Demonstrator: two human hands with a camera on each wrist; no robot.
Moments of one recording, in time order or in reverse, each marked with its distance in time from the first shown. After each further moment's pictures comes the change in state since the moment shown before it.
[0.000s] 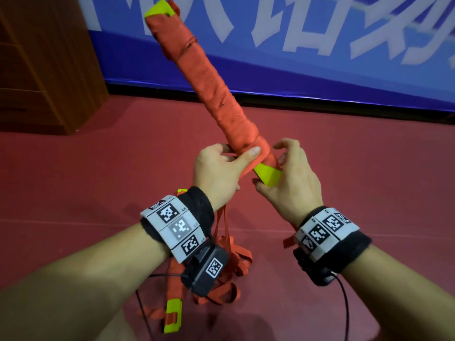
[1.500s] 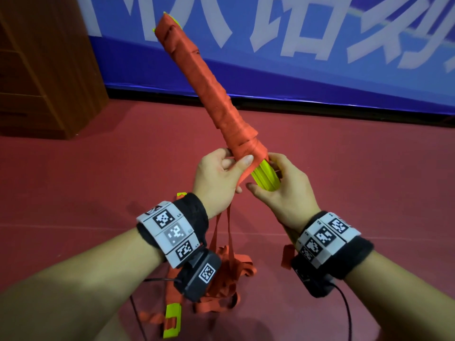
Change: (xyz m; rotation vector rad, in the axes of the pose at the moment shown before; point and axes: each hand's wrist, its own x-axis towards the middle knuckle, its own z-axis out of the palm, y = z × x) left_hand 0.001 -0.015 -0.004 -0.066 -0.130 0.073; right_hand -0.003 0.003 0.001 0.267 -0.077 -0.042
